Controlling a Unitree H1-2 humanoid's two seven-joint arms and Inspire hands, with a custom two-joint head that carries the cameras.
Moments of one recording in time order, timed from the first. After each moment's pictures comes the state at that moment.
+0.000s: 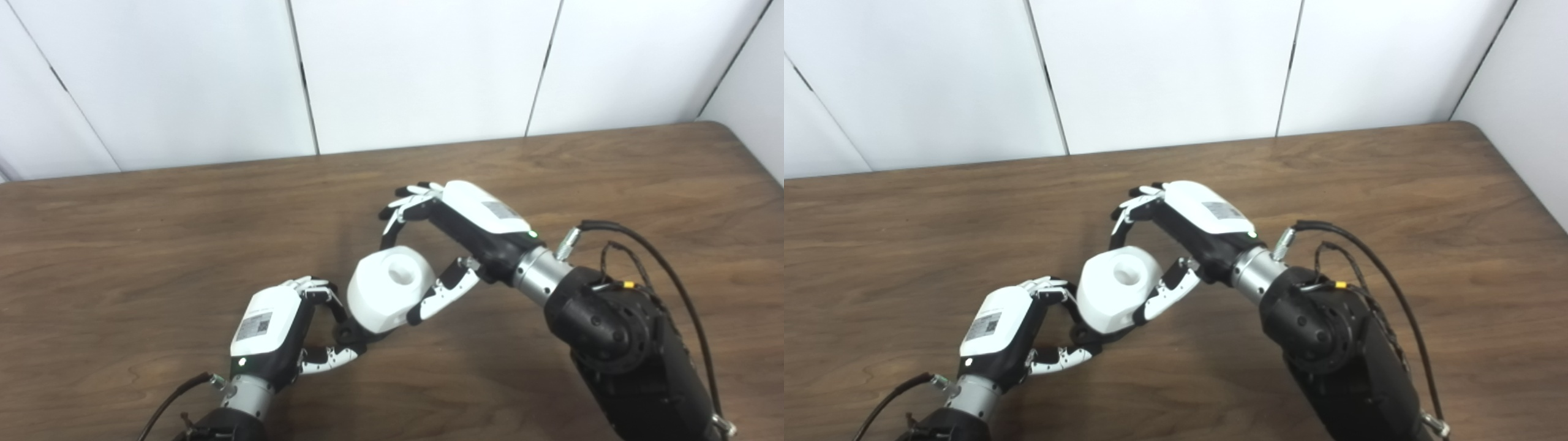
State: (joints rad) left arm 0.04 0.21 -0.37 -0.31 0.93 0.21 -0.16; right arm -0.30 -0.25 0.35 -0.61 -0.70 0.45 0.59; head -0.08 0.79
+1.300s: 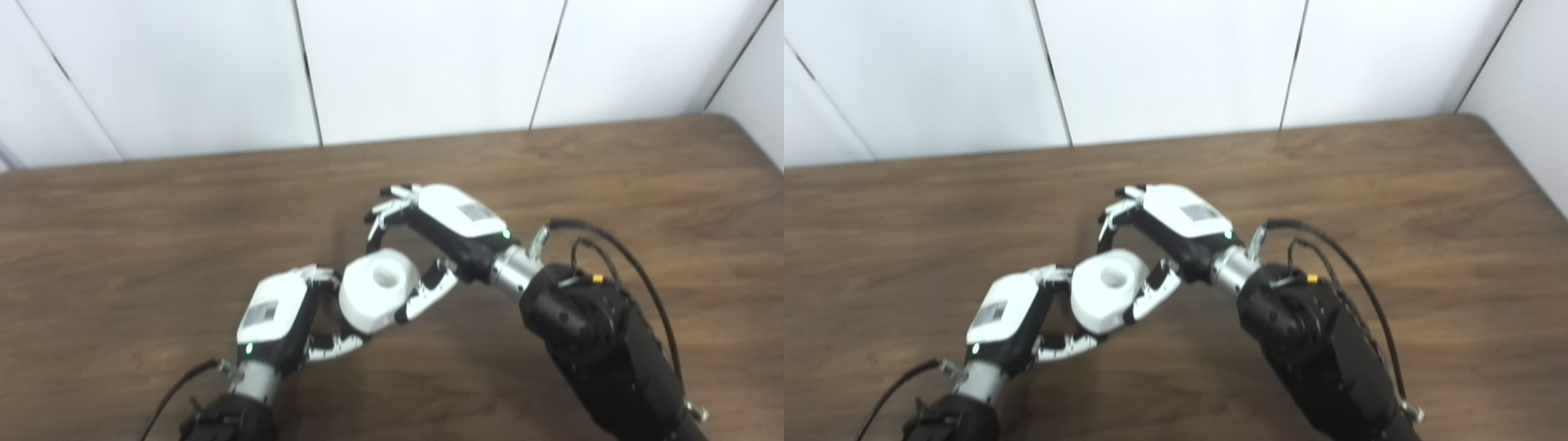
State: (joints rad) left arm 0.04 0.20 -0.38 -0.32 0.95 0.23 -0.17; right arm -0.31 -0.23 0.40 -0.53 -0.78 0.37 0.58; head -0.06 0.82
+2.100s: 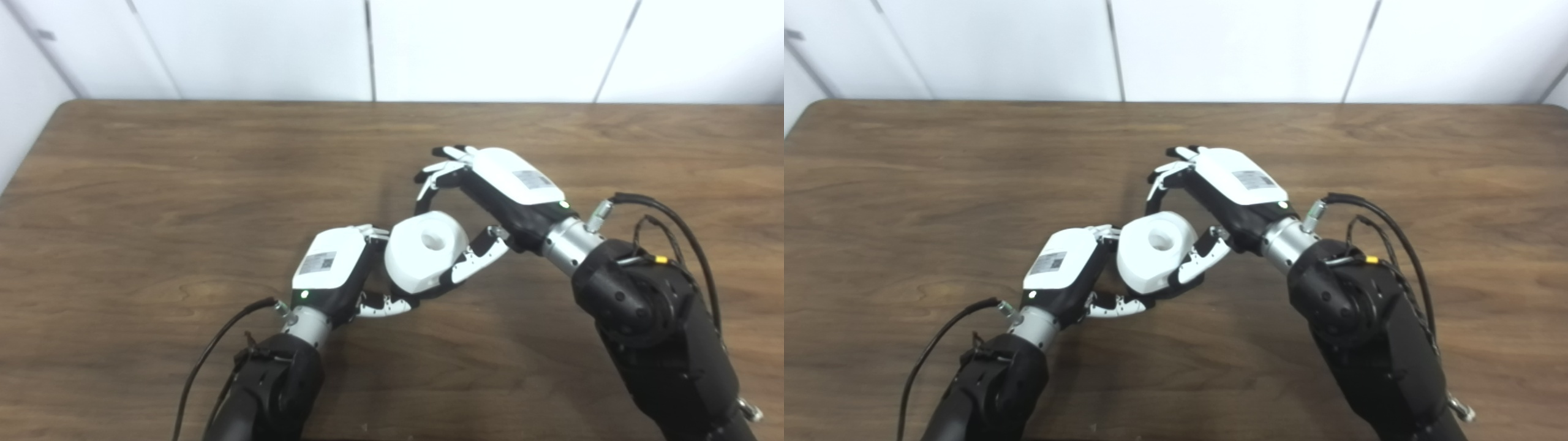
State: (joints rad) left arm 0.04 0.15 -0.40 -0.36 1.00 0.28 -0.25; right arm -0.33 -0.26 0.39 -0.53 -0.76 0.35 0.61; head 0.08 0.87
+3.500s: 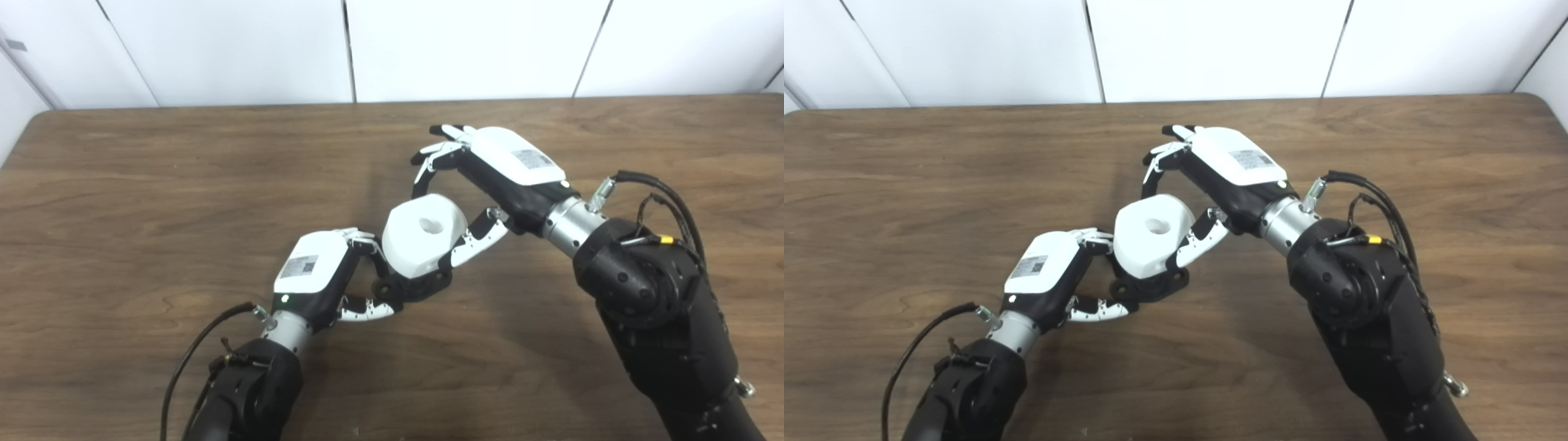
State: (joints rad) left arm 0.04 0.19 -0.37 -0.36 0.96 0.22 -0.27; right arm -0.36 -0.26 0.34 -0.58 -0.80 0.37 0.67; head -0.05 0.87
